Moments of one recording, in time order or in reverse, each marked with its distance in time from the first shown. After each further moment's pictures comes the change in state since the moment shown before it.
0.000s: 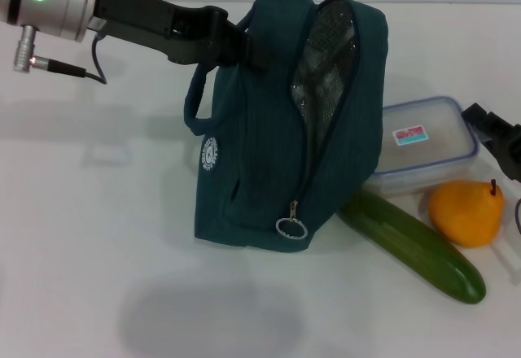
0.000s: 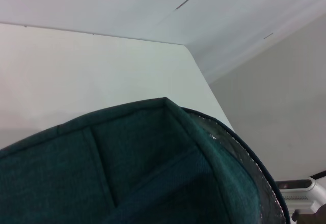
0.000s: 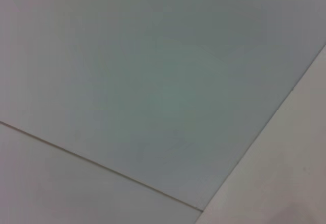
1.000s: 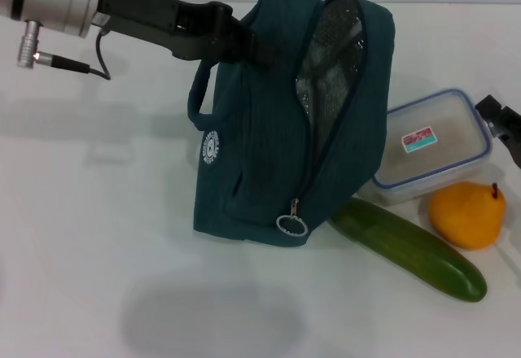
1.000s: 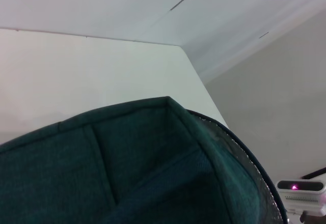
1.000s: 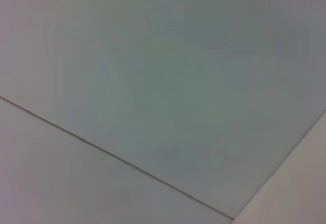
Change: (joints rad) left arm -0.010 -0.001 0.000 0.000 -0.004 0.000 0.005; right arm -0.048 0.000 0.006 -0.073 -0.044 -0.094 -0.002
